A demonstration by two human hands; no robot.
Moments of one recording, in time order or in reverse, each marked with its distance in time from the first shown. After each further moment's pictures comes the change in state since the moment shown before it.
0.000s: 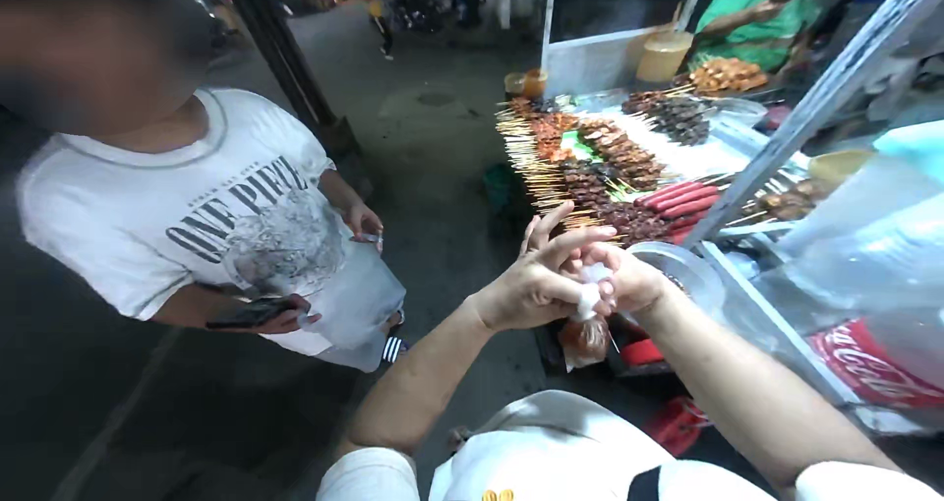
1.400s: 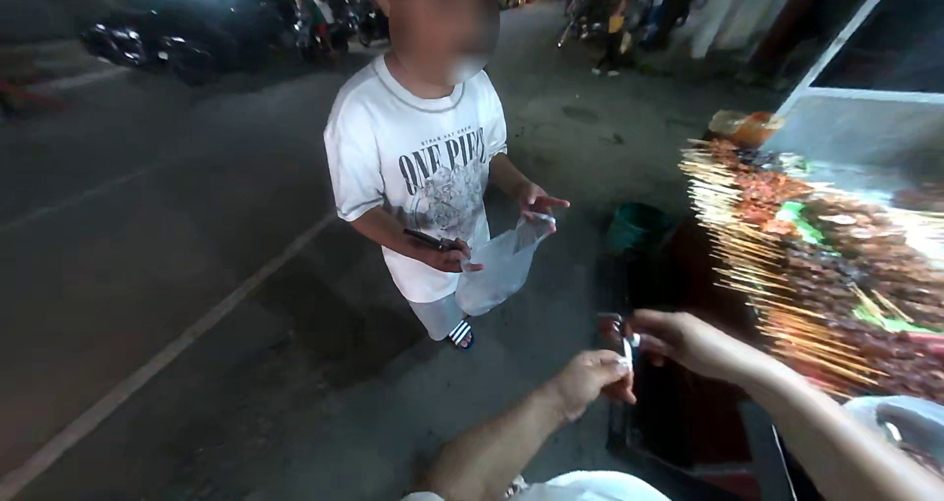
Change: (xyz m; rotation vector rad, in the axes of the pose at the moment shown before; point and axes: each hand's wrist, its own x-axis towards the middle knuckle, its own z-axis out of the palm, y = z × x) left_hand -0.165 0.046 -0.027 -0.739 0.520 -1.233; right_hand 0.117 0.075 0.025 -0.956 -0.224 0.607
